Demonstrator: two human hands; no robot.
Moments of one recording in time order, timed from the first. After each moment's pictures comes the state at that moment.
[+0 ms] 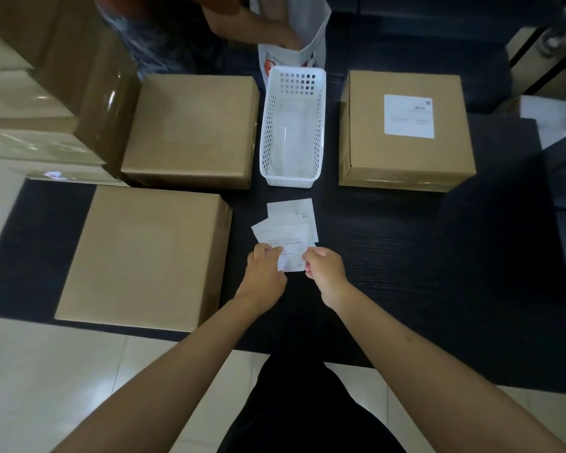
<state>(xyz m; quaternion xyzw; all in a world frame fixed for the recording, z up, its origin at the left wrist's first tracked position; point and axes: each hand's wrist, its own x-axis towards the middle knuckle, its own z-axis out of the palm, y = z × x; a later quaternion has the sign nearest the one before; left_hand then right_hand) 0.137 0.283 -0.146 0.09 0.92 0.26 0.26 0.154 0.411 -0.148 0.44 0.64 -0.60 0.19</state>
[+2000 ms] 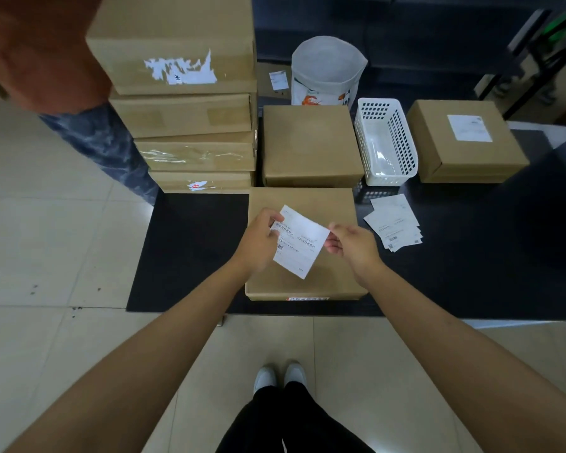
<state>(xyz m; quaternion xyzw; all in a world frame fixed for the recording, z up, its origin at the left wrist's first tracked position) 0.062 -0.029 -0.063 0.11 0.82 0.50 0.25 0.129 0.147 -0.070 0.41 0.63 -0.66 -0.01</state>
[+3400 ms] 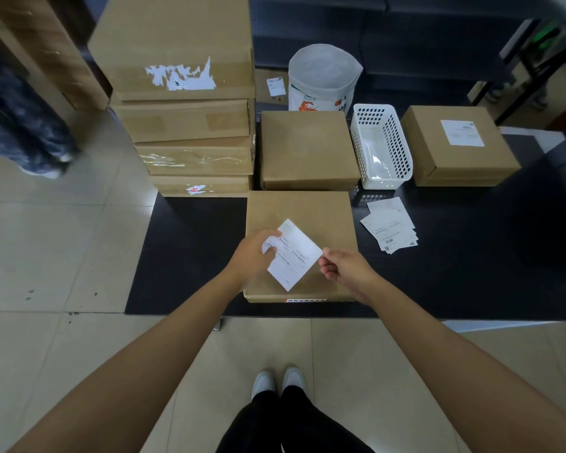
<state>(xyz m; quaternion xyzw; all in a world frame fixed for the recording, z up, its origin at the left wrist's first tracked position) 0.070 -0.044 -0.081 0.14 0.84 0.45 0.27 0.156 0.136 -0.060 0.37 0.61 -0.69 0.13</state>
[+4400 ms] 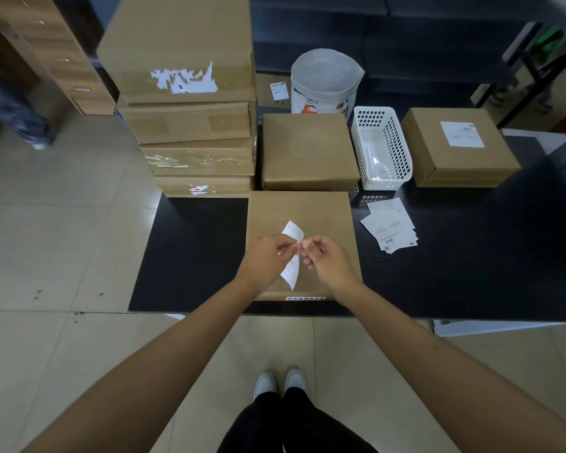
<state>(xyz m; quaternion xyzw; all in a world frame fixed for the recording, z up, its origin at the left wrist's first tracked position) 0.095 -0.025 -0.062 0.20 0.86 0.45 0.17 0.156 0.104 -0.059 0.26 0.73 -0.63 0.02</state>
